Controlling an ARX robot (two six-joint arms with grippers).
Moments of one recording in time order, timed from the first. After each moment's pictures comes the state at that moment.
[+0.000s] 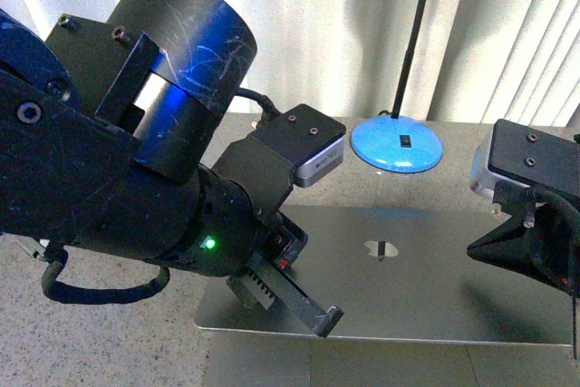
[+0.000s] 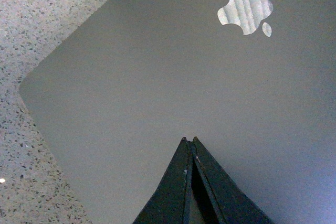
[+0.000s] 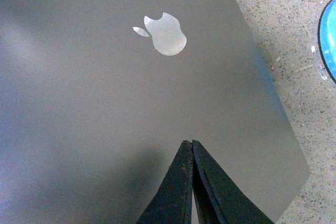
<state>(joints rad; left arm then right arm) -0.52 1.87 0.92 0.11 0.15 0.29 0.06 1.75 0.75 0.02 -0.49 -1.03</state>
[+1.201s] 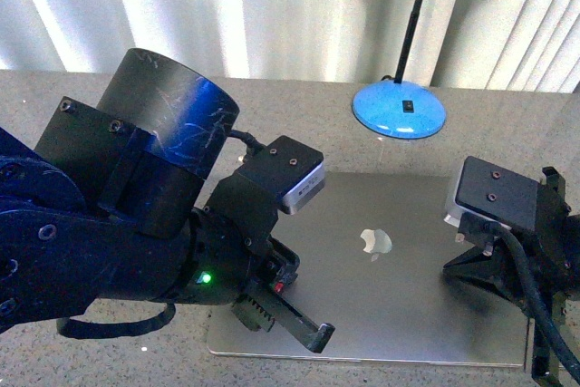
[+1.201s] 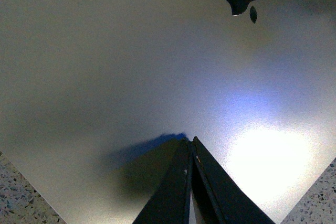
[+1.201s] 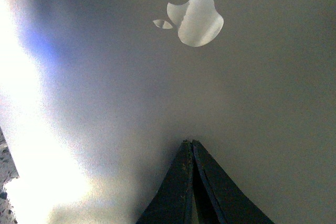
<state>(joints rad) -0.51 2.01 0.81 0.32 0.24 0.17 0.10 1.94 0.69 0.22 -0.50 -0.95</state>
